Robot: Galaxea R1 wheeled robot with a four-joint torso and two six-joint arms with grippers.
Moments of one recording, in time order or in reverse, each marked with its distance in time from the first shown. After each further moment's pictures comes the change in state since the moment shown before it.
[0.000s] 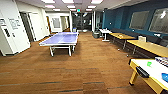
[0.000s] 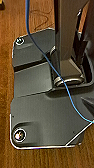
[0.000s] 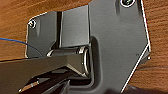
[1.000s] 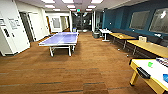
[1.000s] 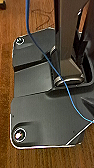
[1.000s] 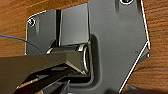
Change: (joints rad) left arm 0.000 0.000 0.000 0.000 0.000 0.000; right arm -0.005 0.000 0.000 0.000 0.000 0.000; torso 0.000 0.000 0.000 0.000
